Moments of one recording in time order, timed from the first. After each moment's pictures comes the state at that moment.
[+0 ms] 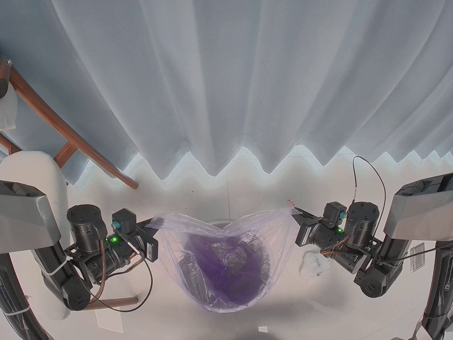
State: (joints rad) left arm -0.35 2.02 -0.27 -1.51 -0.12 0.15; right arm 0.35 2.21 -0.47 -1.55 -0.03 0.24
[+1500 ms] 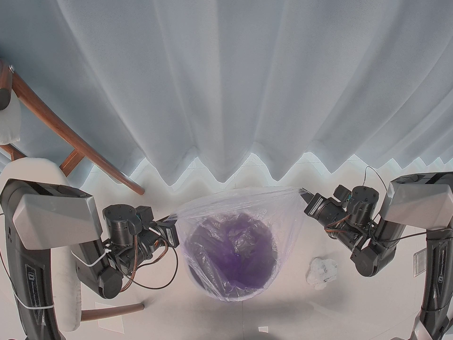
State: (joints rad) left arm -0.37 2.28 -0.52 -1.50 -0.01 -0.21; right arm 0.21 2.32 -0.67 -1.55 0.09 0.64
